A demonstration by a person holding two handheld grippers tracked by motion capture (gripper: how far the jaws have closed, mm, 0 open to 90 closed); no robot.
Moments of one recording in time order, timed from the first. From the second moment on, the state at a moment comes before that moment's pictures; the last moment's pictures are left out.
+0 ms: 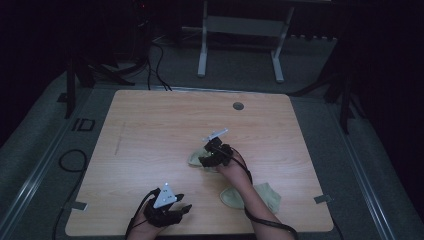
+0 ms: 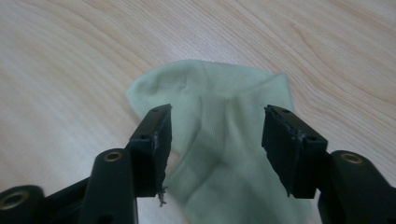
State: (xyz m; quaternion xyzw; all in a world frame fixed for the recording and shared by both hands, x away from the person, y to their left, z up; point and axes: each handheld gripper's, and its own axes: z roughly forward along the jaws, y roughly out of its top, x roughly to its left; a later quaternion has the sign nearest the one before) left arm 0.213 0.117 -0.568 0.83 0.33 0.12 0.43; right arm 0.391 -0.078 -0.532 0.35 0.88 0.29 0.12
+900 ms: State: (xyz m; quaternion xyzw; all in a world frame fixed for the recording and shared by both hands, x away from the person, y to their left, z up) left arm 0.215 0.118 -0.569 0.83 0.35 0.13 0.41; right arm 0.397 -0.060 -0.528 0.35 0.89 0.24 0.16
